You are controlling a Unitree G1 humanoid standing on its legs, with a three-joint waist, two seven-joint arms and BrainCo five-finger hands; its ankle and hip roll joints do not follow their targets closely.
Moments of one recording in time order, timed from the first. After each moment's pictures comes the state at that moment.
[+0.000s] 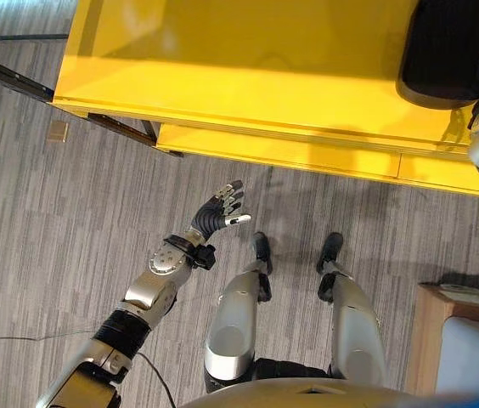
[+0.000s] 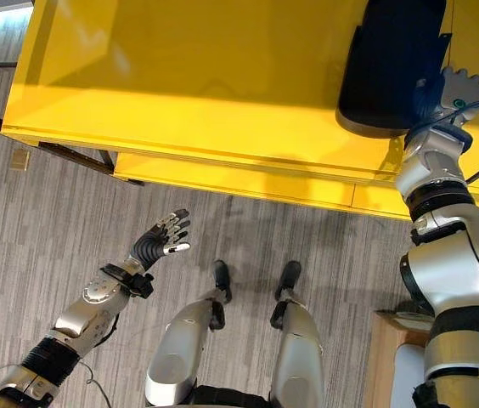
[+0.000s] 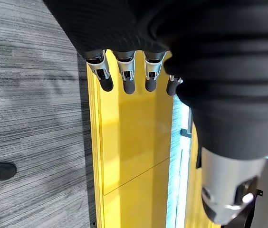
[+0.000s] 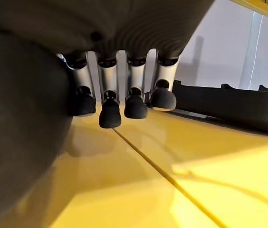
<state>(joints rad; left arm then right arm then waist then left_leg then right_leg) -0.20 0.52 -0.39 0.16 -0.62 -0.07 -0.11 -1.24 -0.79 0.59 1.10 -0.39 0.35 -0.44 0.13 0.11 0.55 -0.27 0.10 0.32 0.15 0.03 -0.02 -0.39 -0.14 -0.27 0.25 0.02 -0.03</state>
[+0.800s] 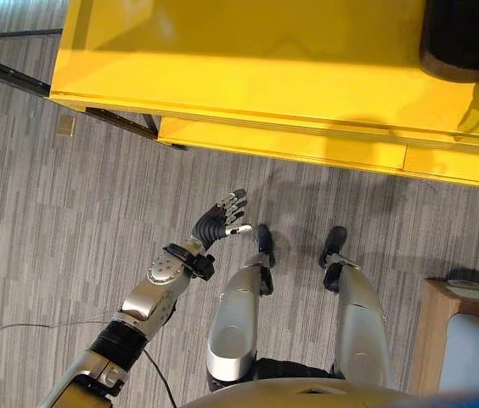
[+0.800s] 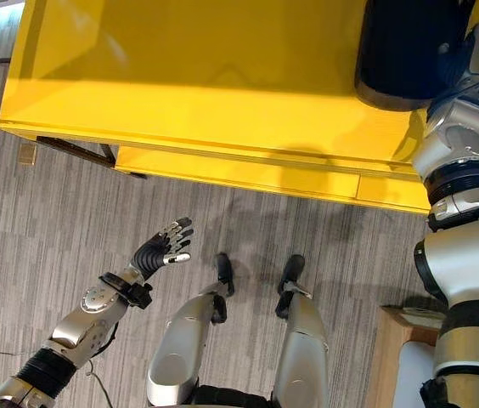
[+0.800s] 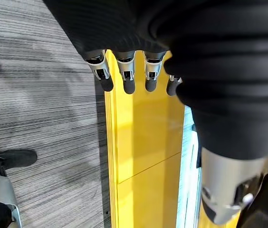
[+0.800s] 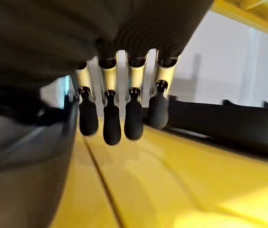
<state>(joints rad) -0.14 0.52 -0.39 0.12 -0.62 -0.07 -0.16 -1.33 -0.84 0.60 1.08 -0.42 0.39 -0.45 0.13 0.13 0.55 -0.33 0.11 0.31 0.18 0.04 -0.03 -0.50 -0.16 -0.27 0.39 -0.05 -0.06</state>
